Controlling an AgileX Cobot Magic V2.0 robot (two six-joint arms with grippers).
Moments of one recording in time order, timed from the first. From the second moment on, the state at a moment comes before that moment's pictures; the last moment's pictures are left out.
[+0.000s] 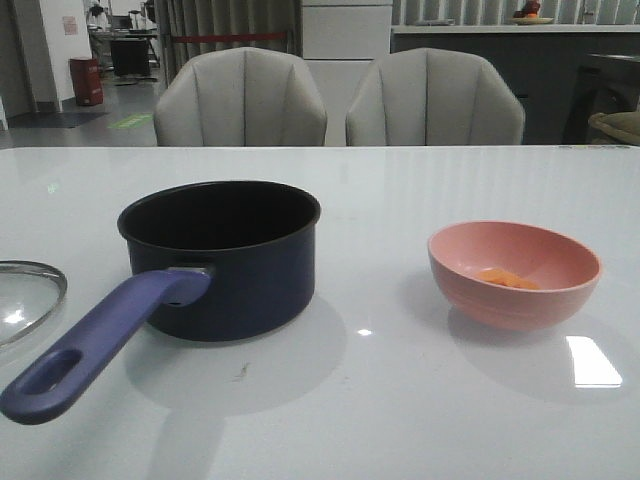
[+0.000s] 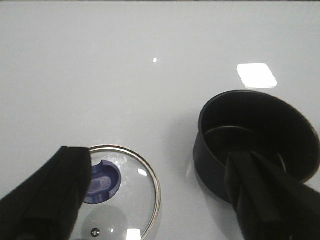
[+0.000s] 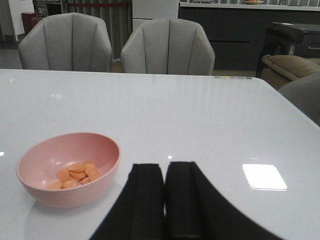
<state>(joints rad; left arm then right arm) -0.17 0.75 -0.62 -0.18 0.36 0.09 0.02 -0.01 0.03 0.02 0.08 0.02</state>
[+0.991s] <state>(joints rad) -0.34 0.05 -0.33 -0.11 0.39 0.10 0.02 0.02 -0.08 0.01 0.02 0.02</state>
